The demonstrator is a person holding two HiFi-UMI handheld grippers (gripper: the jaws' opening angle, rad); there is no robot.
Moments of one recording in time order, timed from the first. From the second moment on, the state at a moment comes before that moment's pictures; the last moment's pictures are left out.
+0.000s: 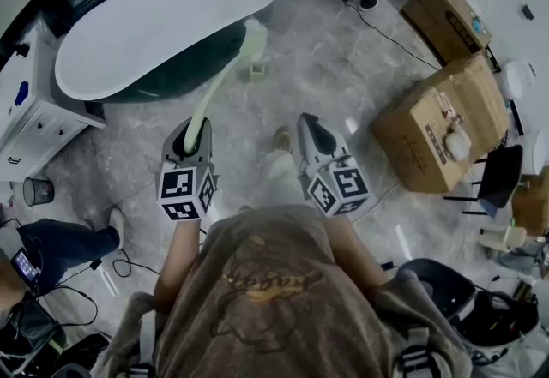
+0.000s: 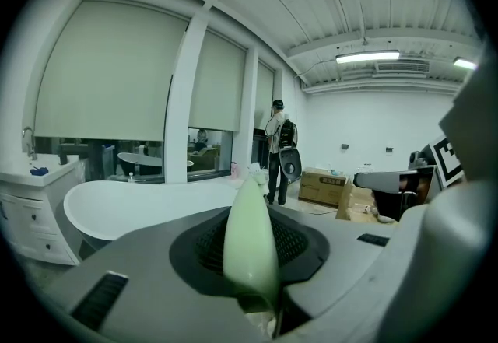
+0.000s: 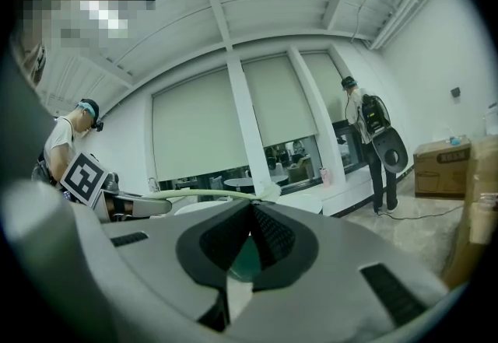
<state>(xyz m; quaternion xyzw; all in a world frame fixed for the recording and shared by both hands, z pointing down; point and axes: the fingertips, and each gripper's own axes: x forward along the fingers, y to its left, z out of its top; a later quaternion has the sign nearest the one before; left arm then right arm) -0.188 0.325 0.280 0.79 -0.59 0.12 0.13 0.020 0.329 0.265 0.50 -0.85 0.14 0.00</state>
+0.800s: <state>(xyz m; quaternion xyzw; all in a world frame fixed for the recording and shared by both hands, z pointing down) -0.154 0.114 0.304 0.79 -0.57 0.15 0.15 0.044 0.093 0.286 0.48 -0.86 0.16 0.02</state>
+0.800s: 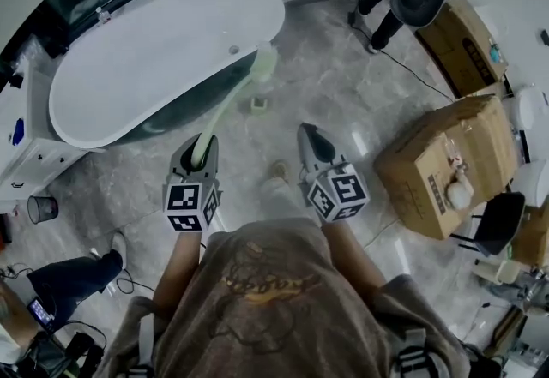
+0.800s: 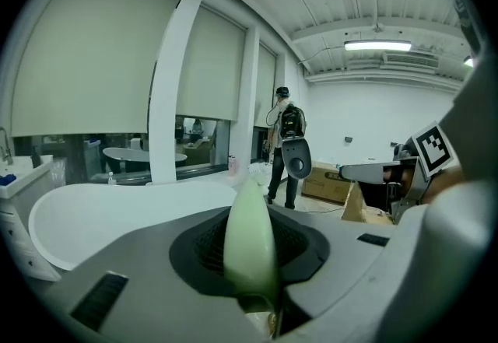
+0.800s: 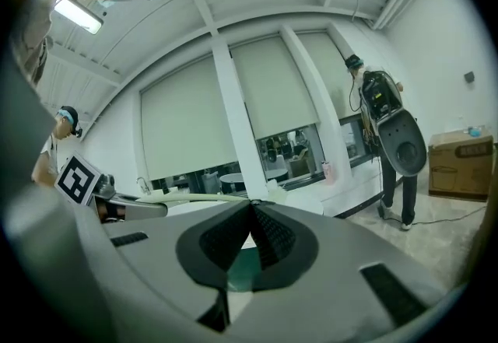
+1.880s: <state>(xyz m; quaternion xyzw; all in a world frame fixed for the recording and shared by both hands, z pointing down) -0.138 -0.079 0.323 0.77 -0.60 0.16 0.16 0.064 -0.099 0.311 0.46 -0.87 0.20 0.03</state>
